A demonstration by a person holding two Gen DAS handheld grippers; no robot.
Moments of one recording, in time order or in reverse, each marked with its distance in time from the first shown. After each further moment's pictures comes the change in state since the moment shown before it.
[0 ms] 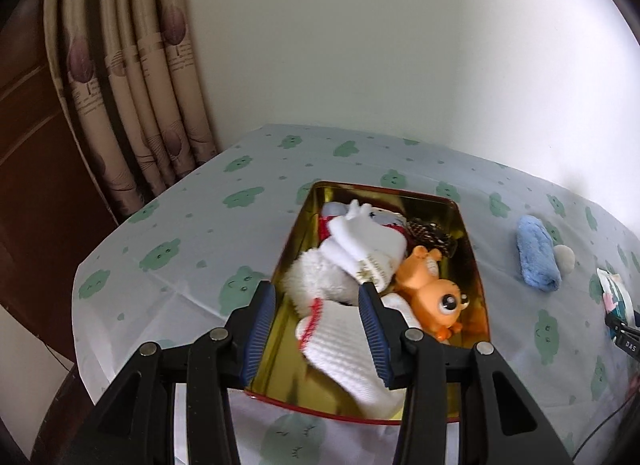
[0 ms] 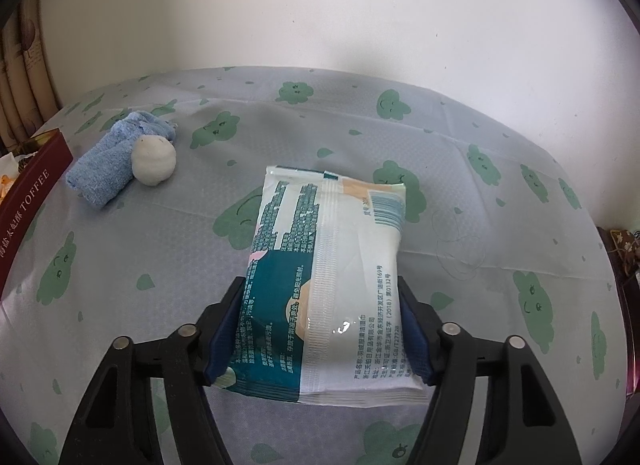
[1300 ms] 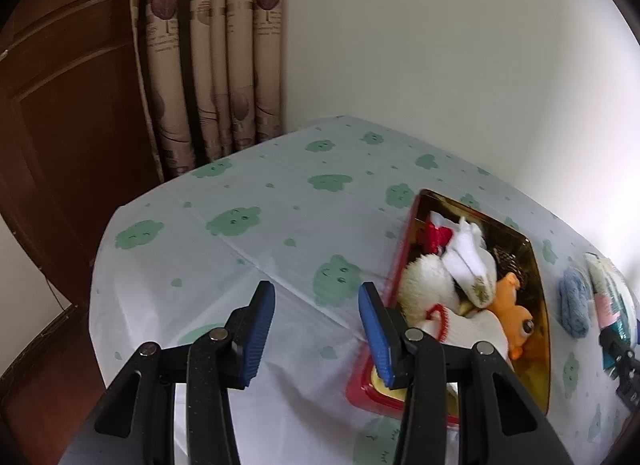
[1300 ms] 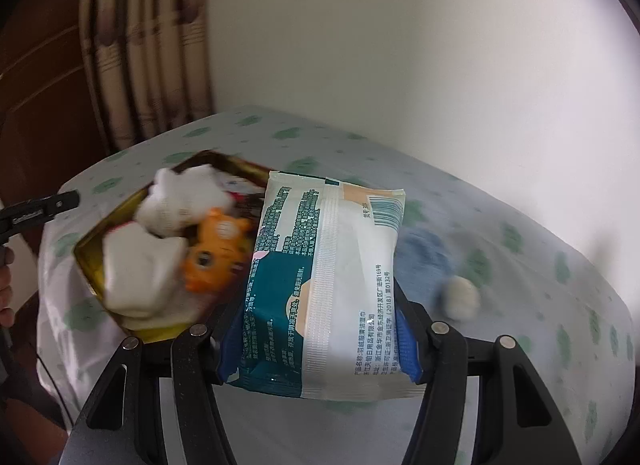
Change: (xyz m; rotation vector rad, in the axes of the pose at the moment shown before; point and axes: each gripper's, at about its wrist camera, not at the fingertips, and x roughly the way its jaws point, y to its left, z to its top) left arm 0.006 0.089 -0.012 -0.242 0.016 0.082; right arm -0.091 0.227 0.054 -0.344 -0.170 0.326
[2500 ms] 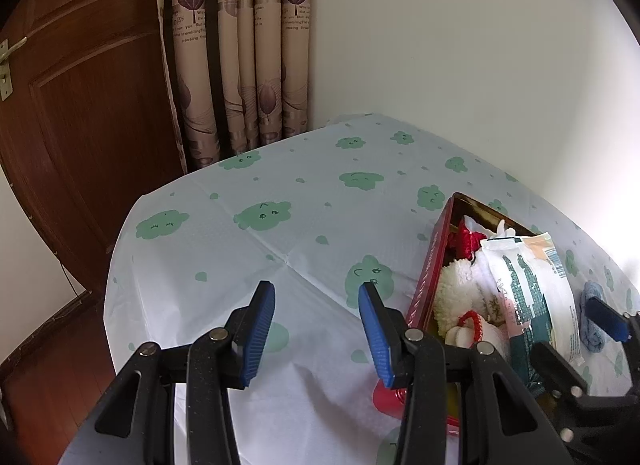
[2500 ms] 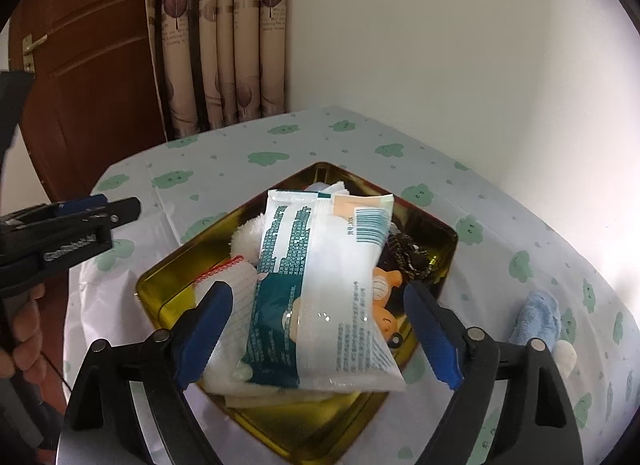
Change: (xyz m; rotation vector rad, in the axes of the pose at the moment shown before) left arm 0.007 0.014 0.000 -0.046 0.013 0.065; right arm 0.034 0.100 0.029 -0.115 -0.019 0.139
